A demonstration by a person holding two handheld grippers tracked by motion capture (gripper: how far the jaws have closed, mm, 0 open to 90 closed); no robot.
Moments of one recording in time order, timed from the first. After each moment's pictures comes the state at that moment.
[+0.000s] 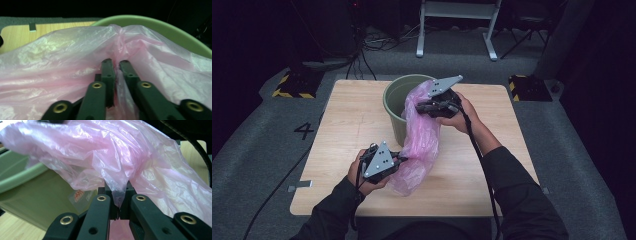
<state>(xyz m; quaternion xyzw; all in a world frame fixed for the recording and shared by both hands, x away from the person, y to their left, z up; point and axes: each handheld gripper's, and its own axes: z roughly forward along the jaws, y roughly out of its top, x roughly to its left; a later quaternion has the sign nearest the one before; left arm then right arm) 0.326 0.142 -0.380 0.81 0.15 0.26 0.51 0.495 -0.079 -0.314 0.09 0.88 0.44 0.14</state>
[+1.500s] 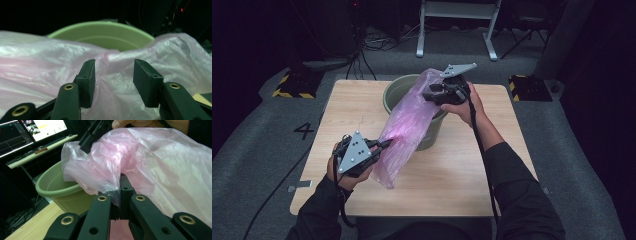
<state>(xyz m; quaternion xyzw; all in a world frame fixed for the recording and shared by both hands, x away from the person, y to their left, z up) 0.315 0.179 -0.340 0.77 0.19 0.32 0.52 0.526 -0.101 -0.305 0.22 0.85 0.46 0.16</state>
